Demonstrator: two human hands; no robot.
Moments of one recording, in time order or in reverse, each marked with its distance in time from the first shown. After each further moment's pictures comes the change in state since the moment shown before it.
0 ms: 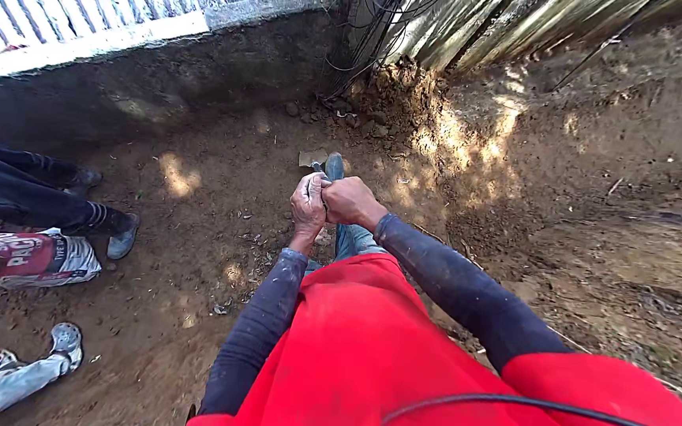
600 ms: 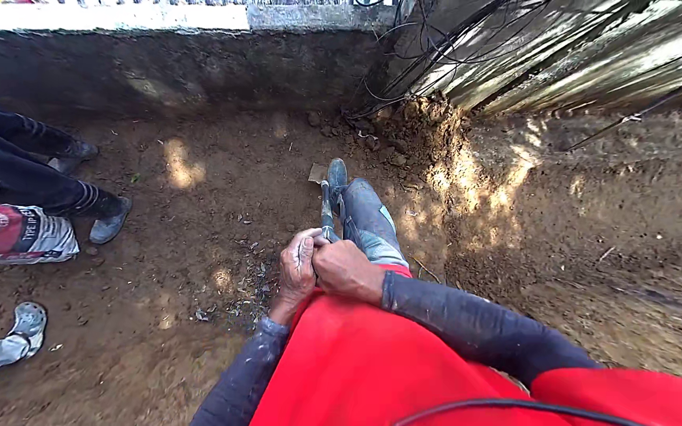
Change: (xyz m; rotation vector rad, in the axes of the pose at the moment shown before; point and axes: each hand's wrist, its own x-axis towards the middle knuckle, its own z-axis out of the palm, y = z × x) left_hand 0.024 -0.048 -0.054 -0.066 0.136 0.028; right_hand 0.060 -0.046 0.004 0.173 -0.275 -0.180
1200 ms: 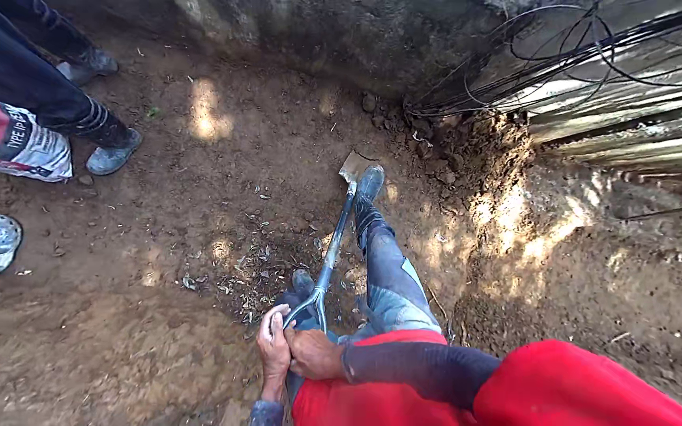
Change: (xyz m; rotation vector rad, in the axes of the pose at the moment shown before) left_hand -0.184 -0.171 -0.041 -0.048 0.585 -0.669; right_hand 0.070 -0.045 0.247 0.379 -0.592 -0.109
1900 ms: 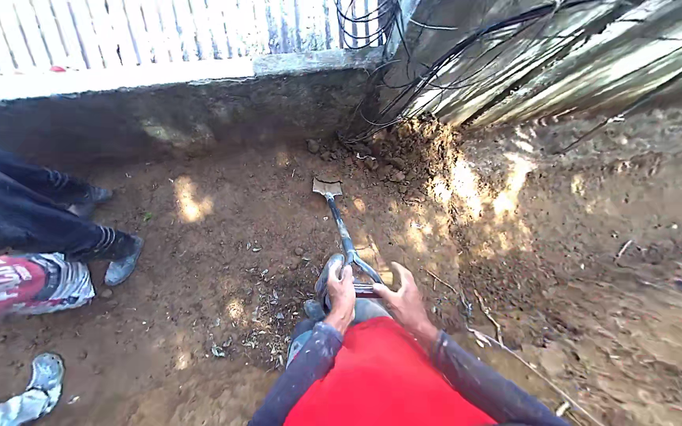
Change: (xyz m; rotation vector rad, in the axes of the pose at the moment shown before) left_hand -0.040 0.164 0.169 -0.002 -0.471 -0.246; right_hand -0.208 0.062 -0.041 0.801 1.270 0.456
